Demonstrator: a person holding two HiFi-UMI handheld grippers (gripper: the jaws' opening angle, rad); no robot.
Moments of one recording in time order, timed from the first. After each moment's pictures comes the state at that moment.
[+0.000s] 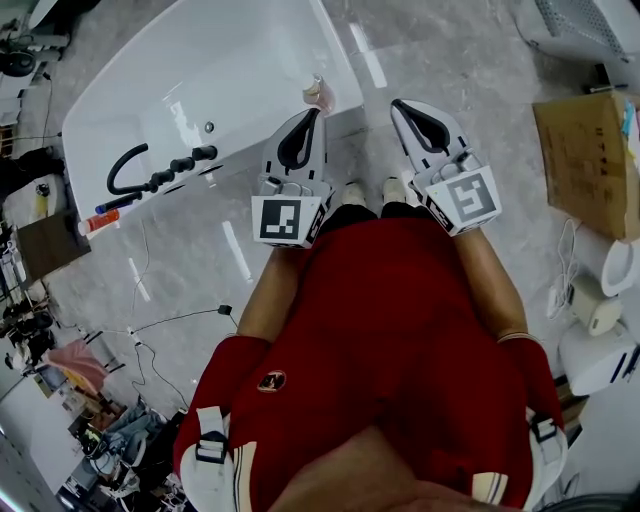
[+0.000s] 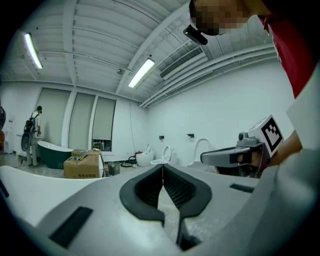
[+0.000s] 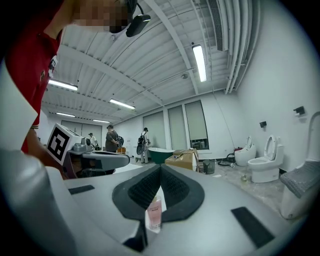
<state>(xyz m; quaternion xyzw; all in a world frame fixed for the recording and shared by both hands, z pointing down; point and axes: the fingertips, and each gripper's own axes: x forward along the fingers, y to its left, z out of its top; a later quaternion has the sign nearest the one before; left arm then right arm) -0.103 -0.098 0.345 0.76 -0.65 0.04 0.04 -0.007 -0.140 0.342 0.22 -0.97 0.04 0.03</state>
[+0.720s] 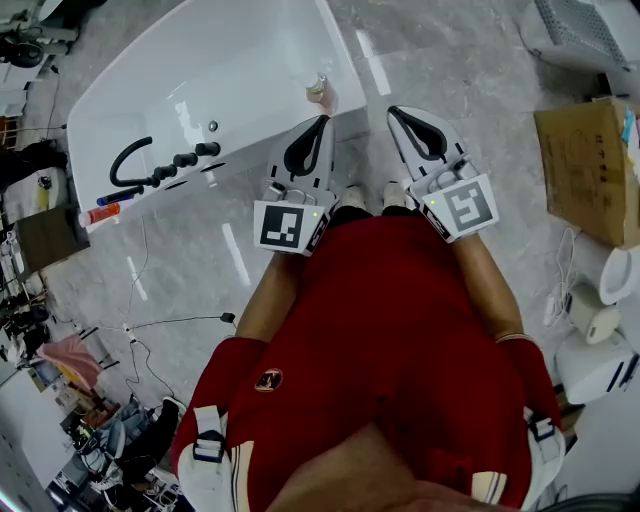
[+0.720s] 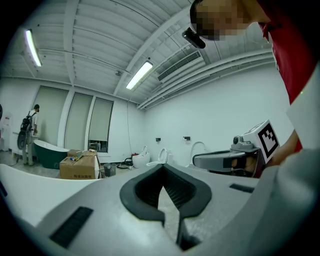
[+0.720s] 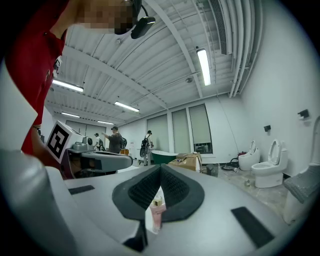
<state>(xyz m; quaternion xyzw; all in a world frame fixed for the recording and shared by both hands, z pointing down) -0.084 -0.080 0.332 0.77 -0.64 0.03 0.05 -0.006 -0.119 0.328 0.21 -0.98 0.03 0.02</state>
